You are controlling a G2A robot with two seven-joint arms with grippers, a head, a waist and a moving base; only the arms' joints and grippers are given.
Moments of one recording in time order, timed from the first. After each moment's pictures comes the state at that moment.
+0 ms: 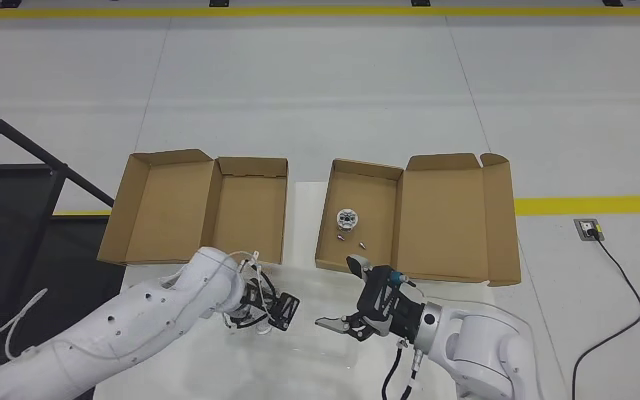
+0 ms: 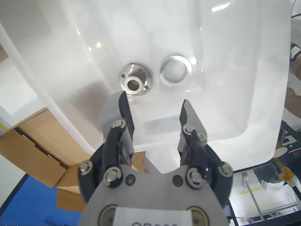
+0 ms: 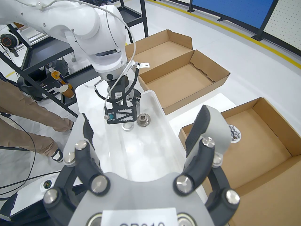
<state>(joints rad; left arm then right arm) 0.24 -0.81 -0.19 -1.53 1.34 -1.01 -0.56 -1.25 -1.44 1.37 -2.01 -1.08 -0.78 0.68</state>
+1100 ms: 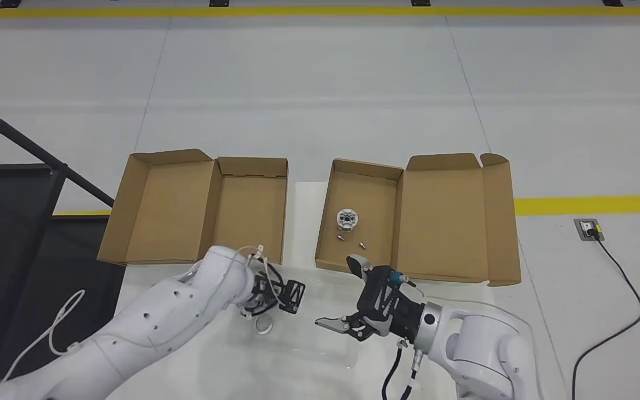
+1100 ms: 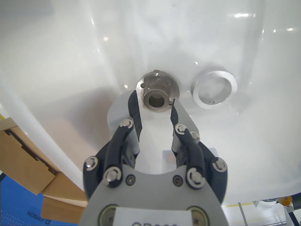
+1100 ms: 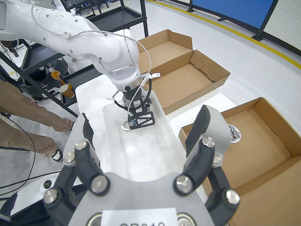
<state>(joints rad) 0.35 -0.96 -0.30 -1.28 1.53 -0.96 -0.44 -1.25 -1.44 1.37 -2.01 -1.08 -0.78 0.68</state>
